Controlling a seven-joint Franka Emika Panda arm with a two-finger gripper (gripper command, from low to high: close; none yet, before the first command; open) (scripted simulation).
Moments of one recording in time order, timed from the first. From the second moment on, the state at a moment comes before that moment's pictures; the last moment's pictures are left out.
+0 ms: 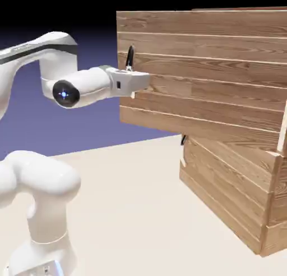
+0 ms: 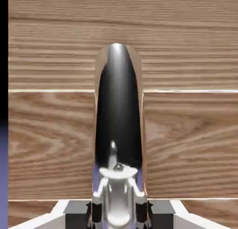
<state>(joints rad) 0.57 -1.36 -0.03 -2.92 1.46 3.02 -0.71</state>
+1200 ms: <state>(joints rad) 0.39 -1.76 -0.97 -2.53 0.35 1.67 -0.29</state>
